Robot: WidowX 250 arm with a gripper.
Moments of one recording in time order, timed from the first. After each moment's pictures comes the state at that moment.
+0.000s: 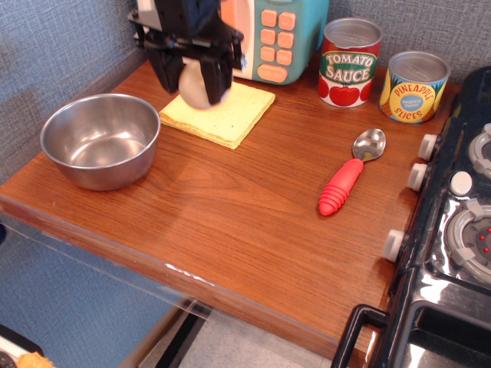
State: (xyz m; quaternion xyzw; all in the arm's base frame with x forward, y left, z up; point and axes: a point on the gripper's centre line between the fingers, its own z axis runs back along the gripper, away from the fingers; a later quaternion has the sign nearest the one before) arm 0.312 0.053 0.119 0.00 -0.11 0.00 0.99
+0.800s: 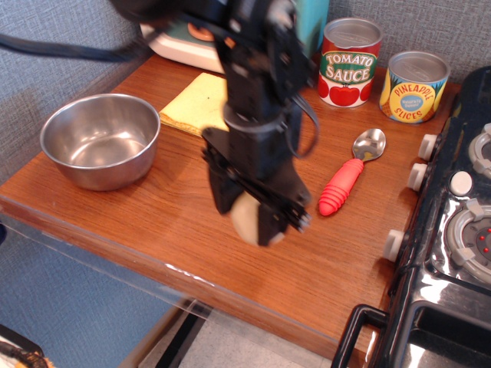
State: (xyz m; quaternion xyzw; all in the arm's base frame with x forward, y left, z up) arm 0.244 -0.045 0.066 0.02 -0.04 -0.16 0.99
